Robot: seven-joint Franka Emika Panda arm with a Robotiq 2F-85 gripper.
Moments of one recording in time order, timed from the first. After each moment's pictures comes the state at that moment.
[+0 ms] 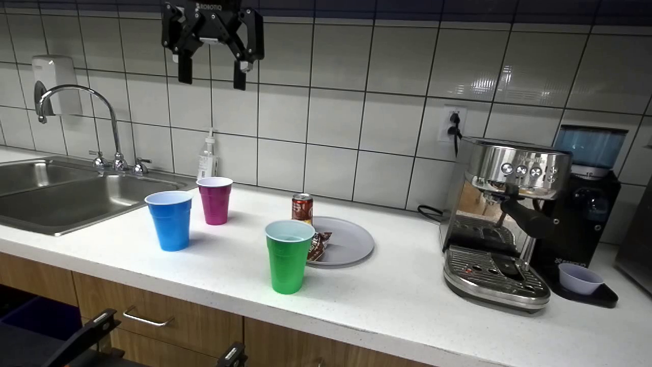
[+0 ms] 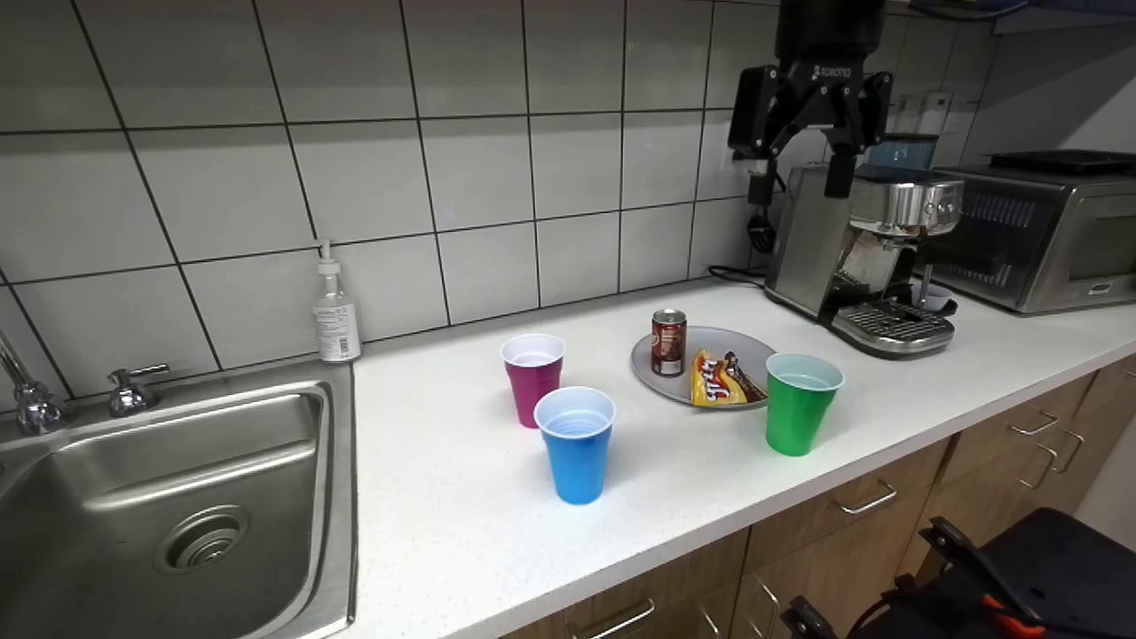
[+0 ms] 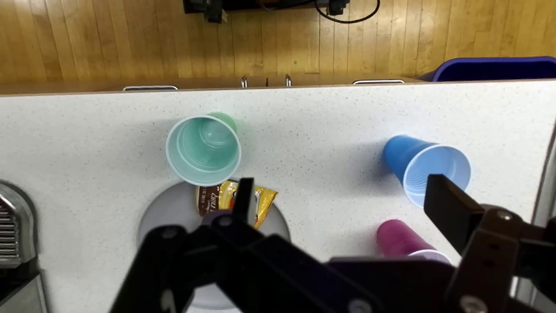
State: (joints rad) arm -0.01 -0.59 0.00 -2.50 0.01 1.88 -0.04
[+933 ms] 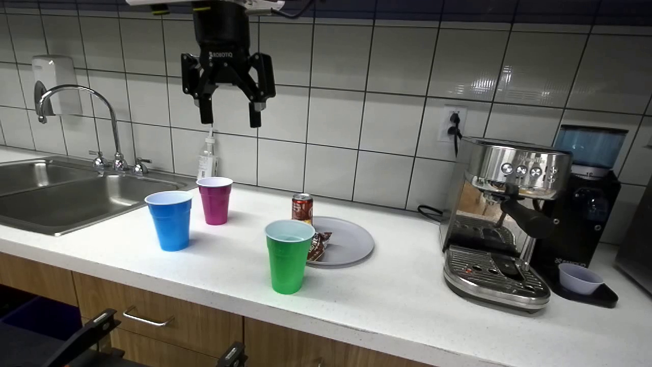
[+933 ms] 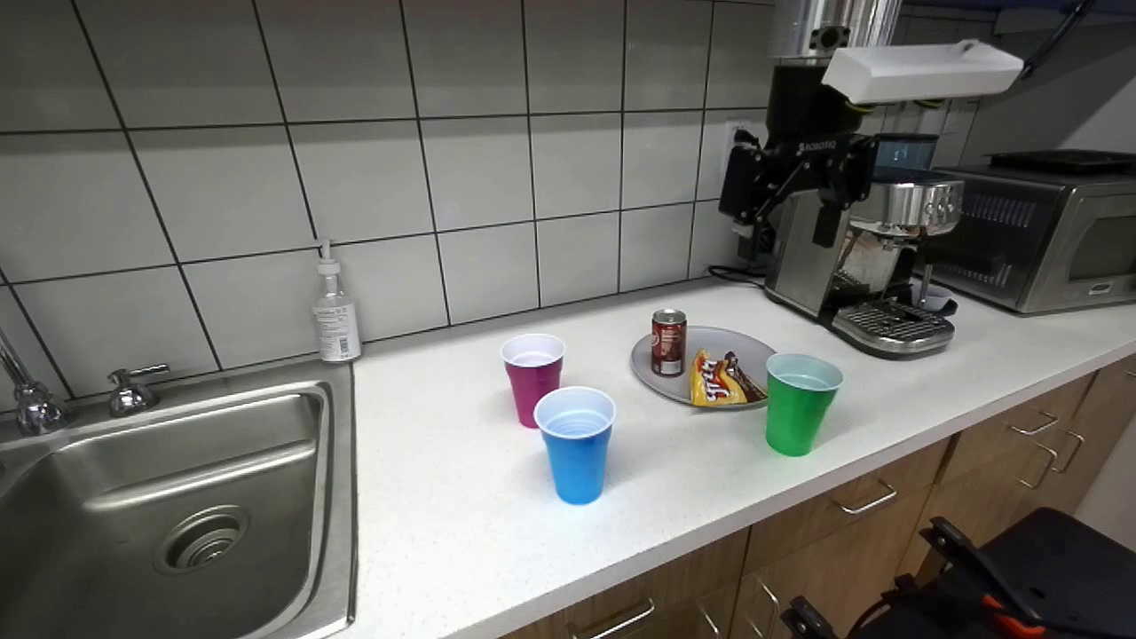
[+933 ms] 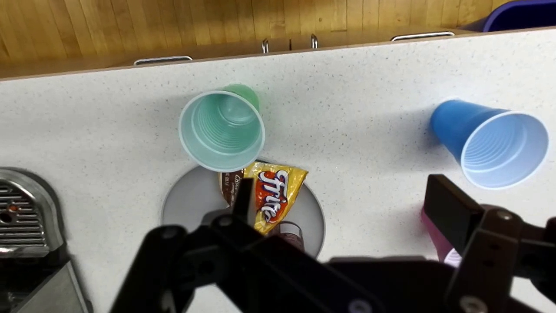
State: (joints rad) arm -0.02 -0.56 0.00 -2.66 -0.07 2.16 0.07
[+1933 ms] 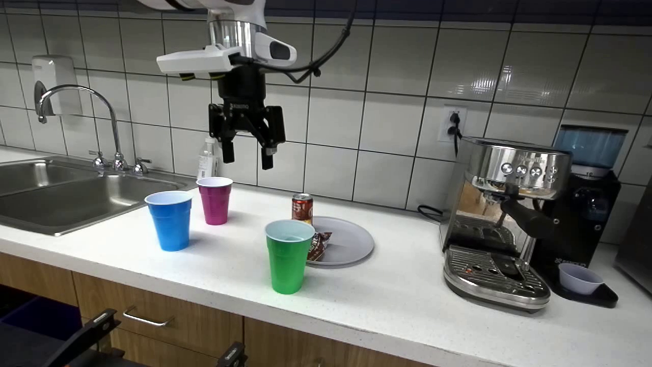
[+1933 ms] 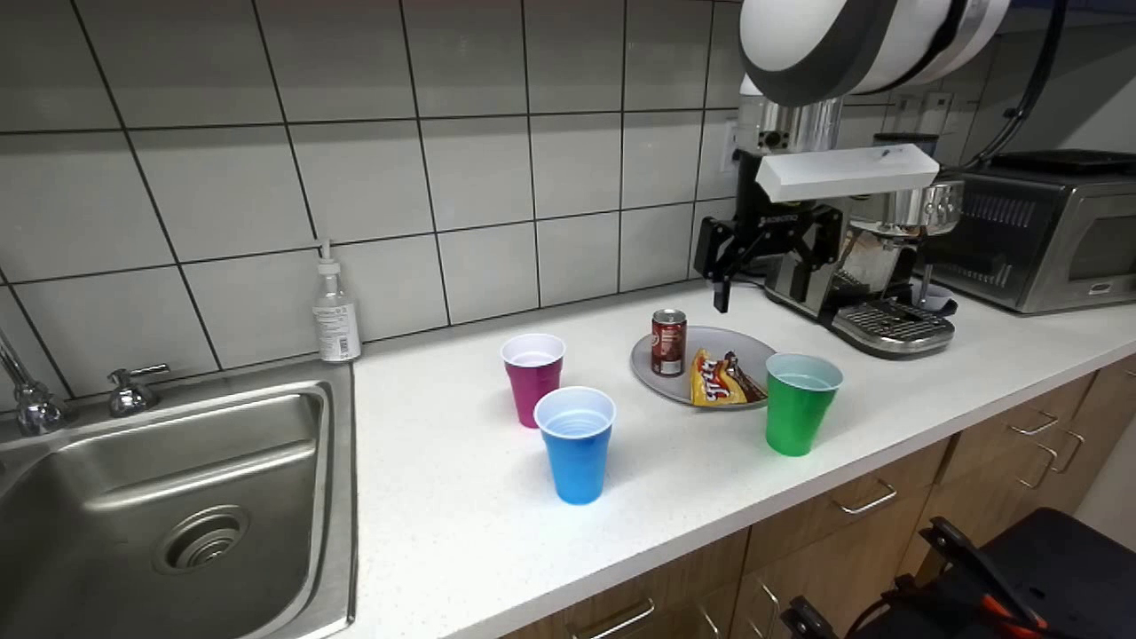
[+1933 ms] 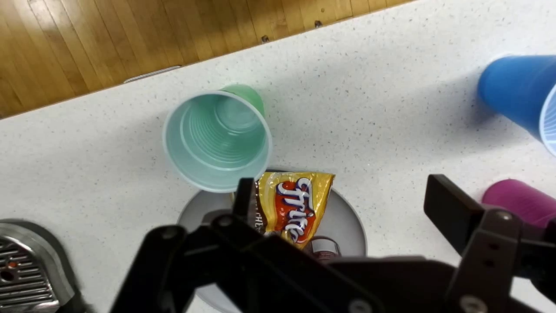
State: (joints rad) arm -0.06 -0.32 0.01 -2.65 -0.09 2.37 0.24
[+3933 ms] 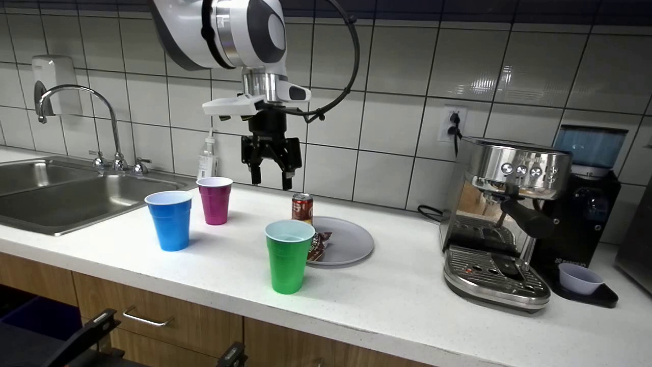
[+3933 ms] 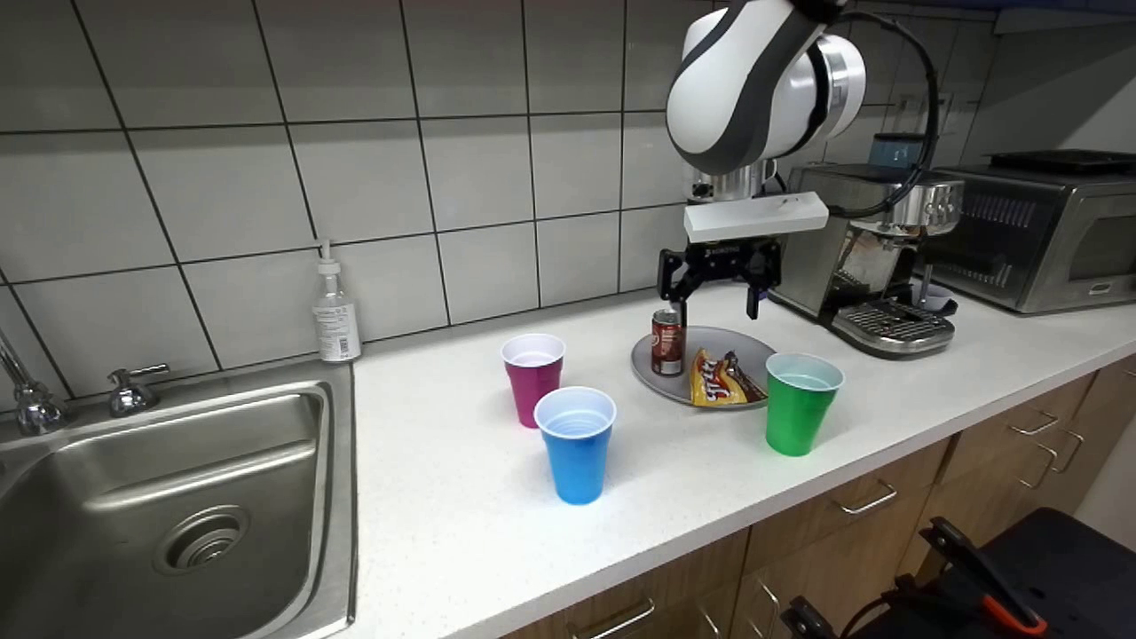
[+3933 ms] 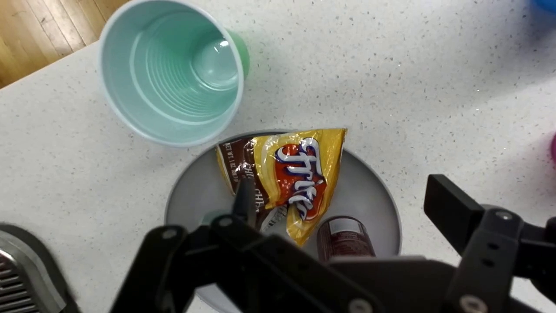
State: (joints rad) arm -0.05 0.04 0.00 -2.40 -0.17 2.44 0.41
